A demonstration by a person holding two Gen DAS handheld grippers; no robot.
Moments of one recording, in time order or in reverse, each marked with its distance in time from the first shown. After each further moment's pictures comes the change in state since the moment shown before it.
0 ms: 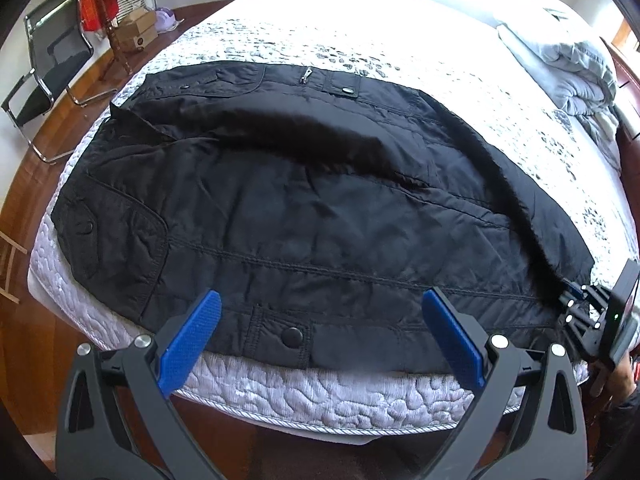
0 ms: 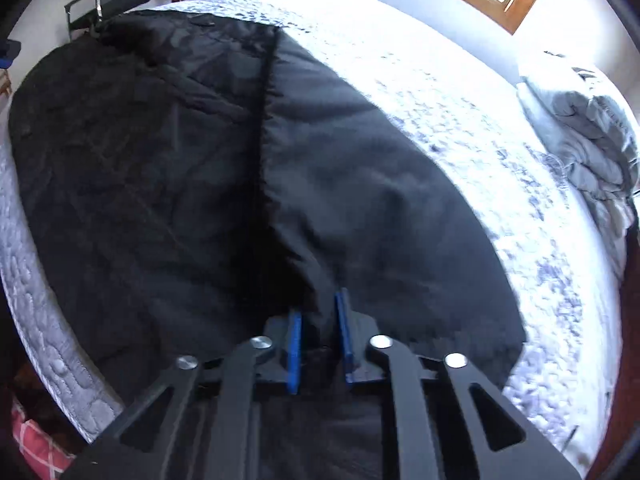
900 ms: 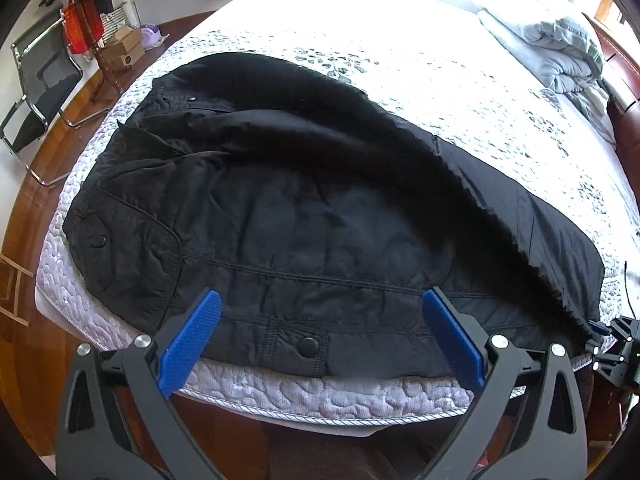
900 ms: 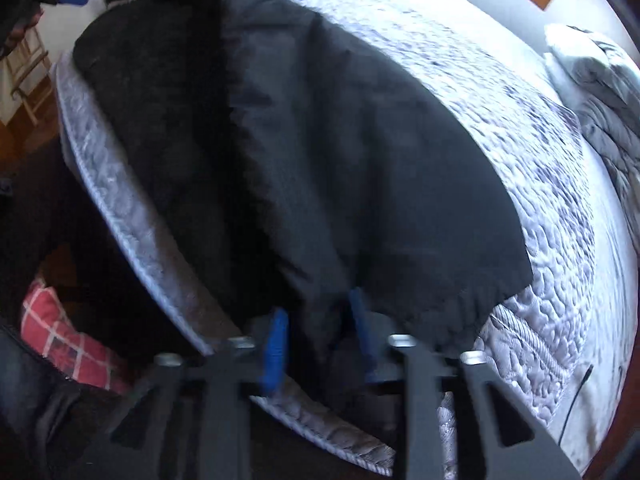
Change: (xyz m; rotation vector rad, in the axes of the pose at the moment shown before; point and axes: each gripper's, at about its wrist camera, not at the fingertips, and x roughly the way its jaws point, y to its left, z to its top) left arm -0.012 -0.004 -0.006 0.078 -0.011 0.013; right arm -0.057 -0.033 -0.113 -0.079 0.144 0.156
